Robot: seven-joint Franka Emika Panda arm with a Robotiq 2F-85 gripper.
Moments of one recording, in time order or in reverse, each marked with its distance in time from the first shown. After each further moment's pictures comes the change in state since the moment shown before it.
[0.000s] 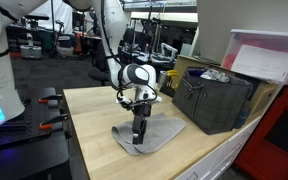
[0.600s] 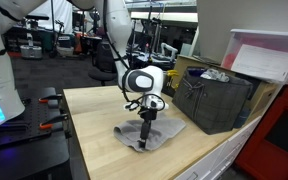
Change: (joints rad) arm -0.236 -0.005 0.205 0.082 0.207 0.125 -0.301
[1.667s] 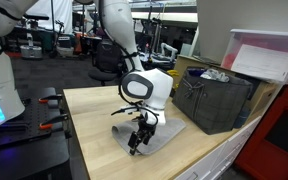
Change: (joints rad) arm -0.194 -0.056 0.081 -0.026 0.452 -0.055 -0.093
